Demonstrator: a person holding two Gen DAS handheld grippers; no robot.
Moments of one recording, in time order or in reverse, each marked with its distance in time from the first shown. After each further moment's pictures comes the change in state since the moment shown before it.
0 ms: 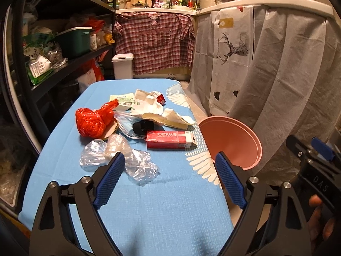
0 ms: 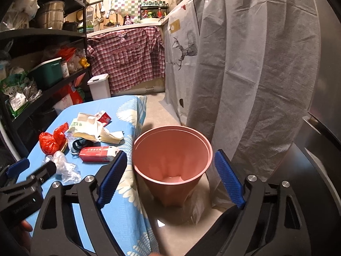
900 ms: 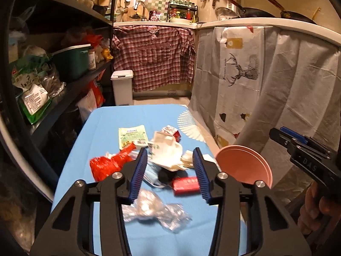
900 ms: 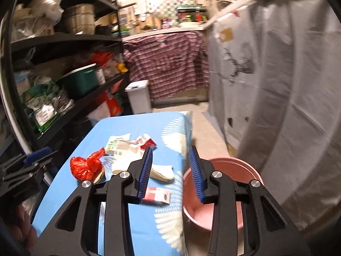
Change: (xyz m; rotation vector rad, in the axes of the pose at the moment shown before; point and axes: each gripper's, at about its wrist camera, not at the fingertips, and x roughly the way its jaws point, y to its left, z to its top) left arm 0.024 0.072 0.095 0.036 -0.067 -0.040; right arm 0.067 0.082 0.086 -0.096 -0.013 0.305
